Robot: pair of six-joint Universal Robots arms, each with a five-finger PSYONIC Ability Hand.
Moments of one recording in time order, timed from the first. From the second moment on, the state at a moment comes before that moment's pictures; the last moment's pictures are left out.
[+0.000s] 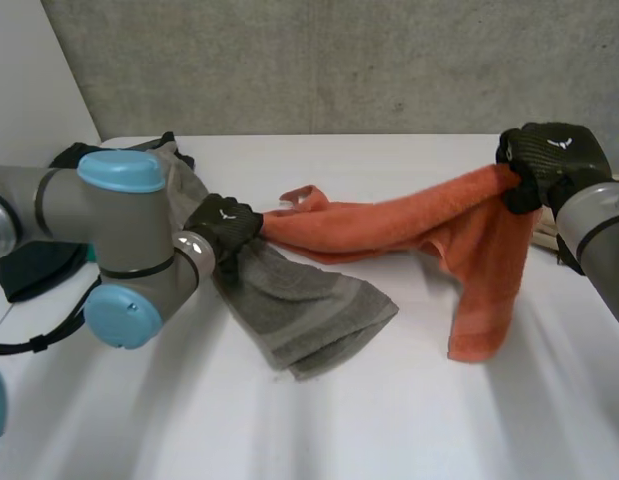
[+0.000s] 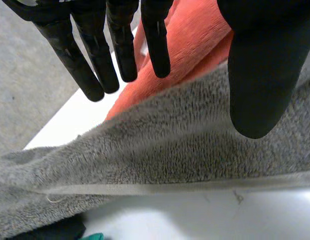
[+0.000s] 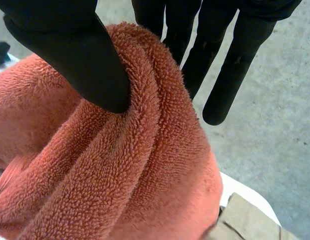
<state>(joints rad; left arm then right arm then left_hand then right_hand) 4.25 -2.32 -1.10 3.05 -1.51 3.67 1.82 -1.34 1.51 -0.08 1.51 2.96 0.50 0.49 0.49 0.49 0.32 1.11 1.16 1.18 1.19 0.97</state>
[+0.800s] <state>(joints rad) 4.56 -2.19 -0.83 3.09 -1.65 3.66 1.99 -1.29 1.58 -0.07 1.33 2.88 0.19 0.20 0.20 0.20 0.04 1.11 1.16 1.18 1.19 0.97</state>
